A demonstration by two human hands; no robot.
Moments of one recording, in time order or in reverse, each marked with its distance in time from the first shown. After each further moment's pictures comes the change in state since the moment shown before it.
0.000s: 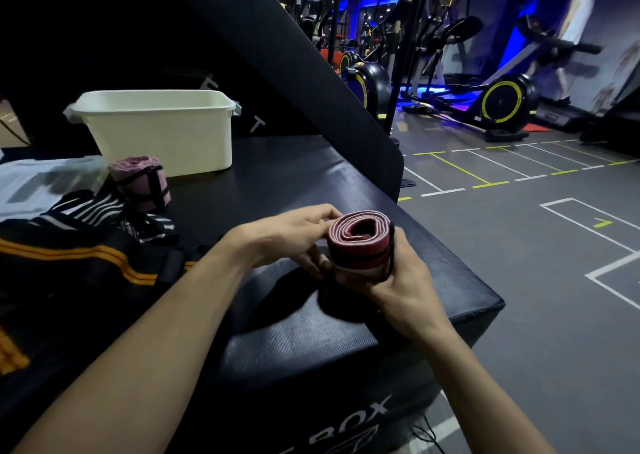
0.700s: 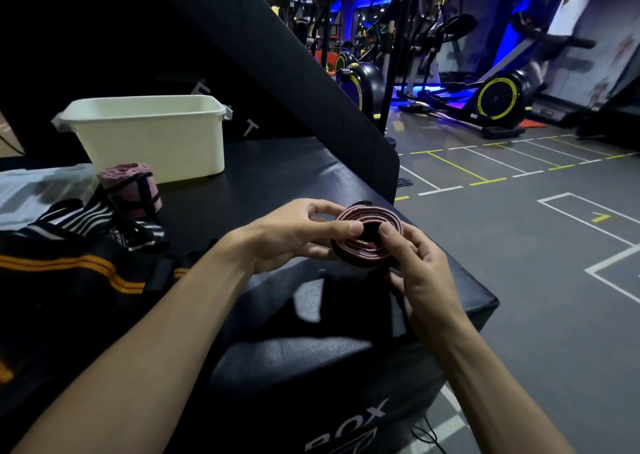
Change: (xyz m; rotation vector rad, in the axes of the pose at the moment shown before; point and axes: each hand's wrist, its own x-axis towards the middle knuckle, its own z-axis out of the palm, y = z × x) left_hand 0.001 0.011 0.004 -0.392 -0.032 0.115; right_hand 0.011 0.007 -0.015 0.684 0.066 0.177
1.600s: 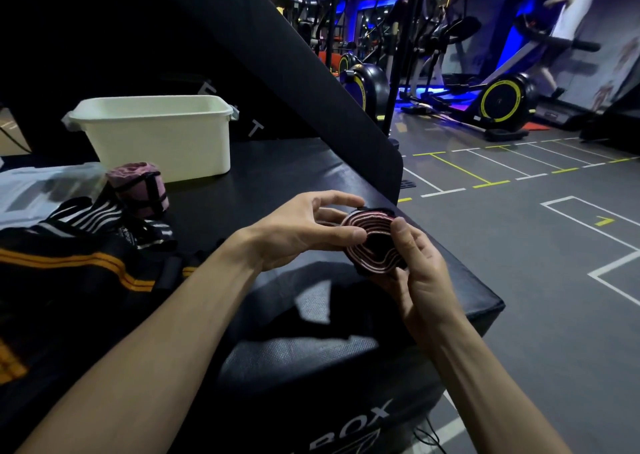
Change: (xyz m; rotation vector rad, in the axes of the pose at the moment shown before) left_hand -0.002 0.000 -0.006 0.008 -0.013 0.115; right_hand -0.001 0.000 0.013 0.276 0.038 0.087
